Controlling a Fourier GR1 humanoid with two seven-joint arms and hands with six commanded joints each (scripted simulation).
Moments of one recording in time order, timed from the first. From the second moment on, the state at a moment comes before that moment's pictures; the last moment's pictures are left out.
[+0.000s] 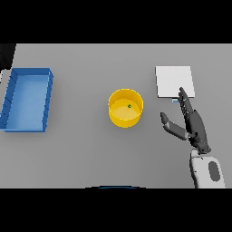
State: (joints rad) left arm -1.62 0.49 -0.28 -0.28 -0.97 -0.25 0.16; right arm 0.01 -0.11 0.05 -1.60 0.11 0.05 -0.10
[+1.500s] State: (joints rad) left arm -0.64 0.48 0.10 -0.99 -0.51 -0.02 0.61; right arm 0.00 -0.10 0.08 -1.59 0.15 0.04 -0.11
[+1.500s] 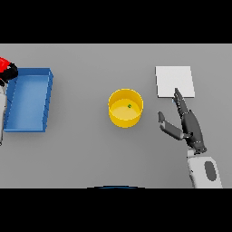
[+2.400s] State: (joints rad) left arm -0.54 0.44 0.14 -1.21 -0.51 -0.29 0.60; right arm -0.01 -0.11 0.08 -1.58 0.16 0.03 -0.08
